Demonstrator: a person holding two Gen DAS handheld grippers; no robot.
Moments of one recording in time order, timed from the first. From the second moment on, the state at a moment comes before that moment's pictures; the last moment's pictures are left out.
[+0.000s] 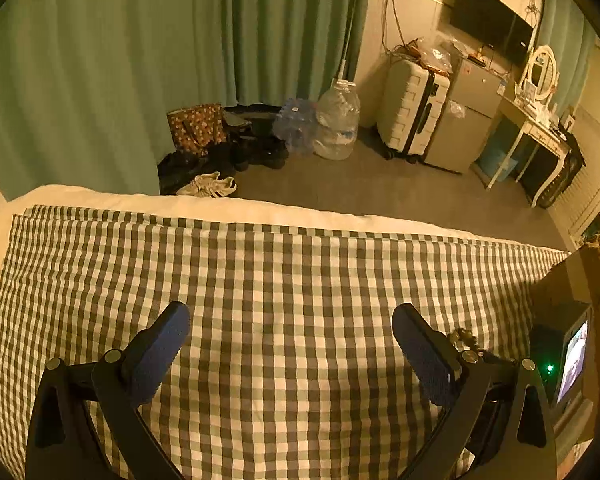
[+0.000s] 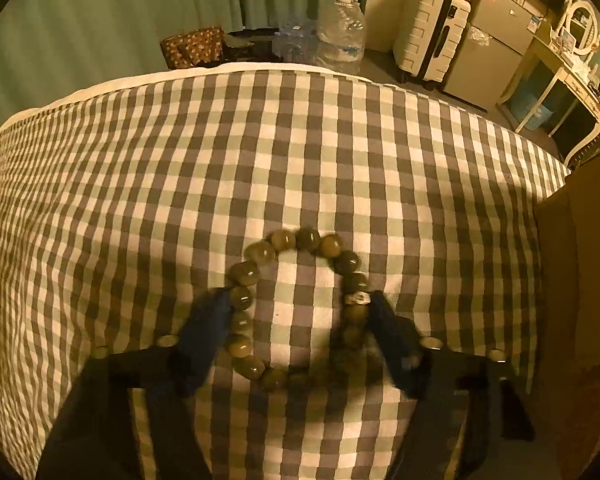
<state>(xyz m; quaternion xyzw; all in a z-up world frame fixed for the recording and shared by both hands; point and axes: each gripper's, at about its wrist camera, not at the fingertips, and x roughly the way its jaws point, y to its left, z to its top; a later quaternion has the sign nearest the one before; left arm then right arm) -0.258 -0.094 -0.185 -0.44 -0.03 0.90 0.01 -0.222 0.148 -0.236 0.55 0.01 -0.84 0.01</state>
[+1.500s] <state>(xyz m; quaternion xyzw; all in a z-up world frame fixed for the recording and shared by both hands) -0.128 -0.048 0.073 -0.25 -0.02 0.97 0.06 -0.069 0.188 0.047 0.32 -0.03 -0.94 0.07</state>
